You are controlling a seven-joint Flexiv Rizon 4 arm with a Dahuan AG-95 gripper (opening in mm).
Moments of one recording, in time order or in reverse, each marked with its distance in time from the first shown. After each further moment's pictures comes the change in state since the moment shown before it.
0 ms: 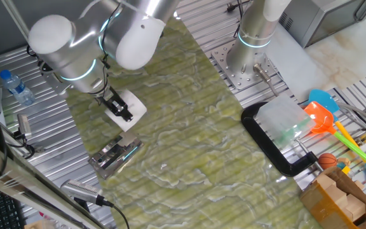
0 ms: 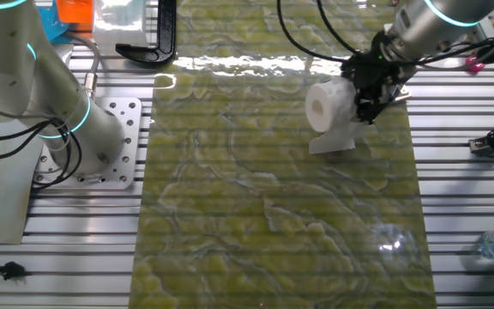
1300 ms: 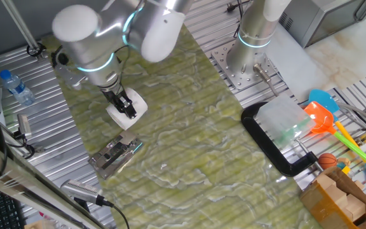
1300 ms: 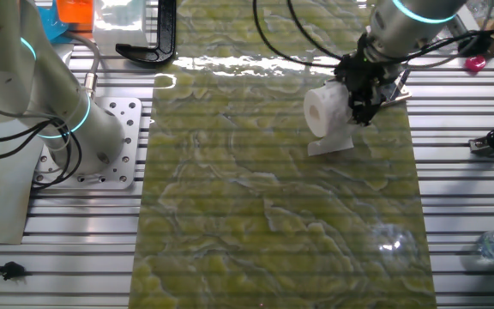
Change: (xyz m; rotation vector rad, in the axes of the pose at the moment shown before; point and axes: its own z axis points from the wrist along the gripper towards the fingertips) arm 0.000 -0.002 0.002 0.048 -0.137 -0.045
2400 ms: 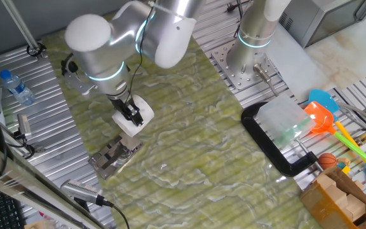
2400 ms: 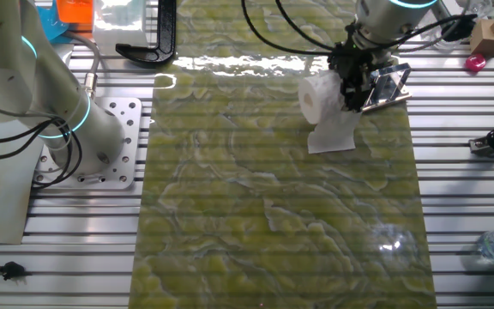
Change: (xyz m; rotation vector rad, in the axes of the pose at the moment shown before) arm -0.001 0.038 0.006 0.001 0.003 0.037
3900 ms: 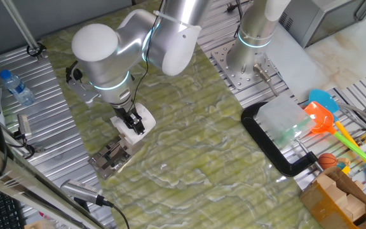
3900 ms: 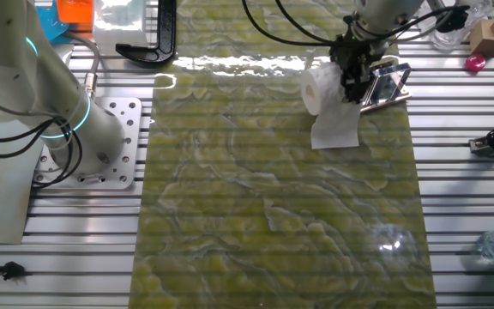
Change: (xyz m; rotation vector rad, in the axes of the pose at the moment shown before) arm -0.018 0.019 0.011 0.001 -0.014 0.026
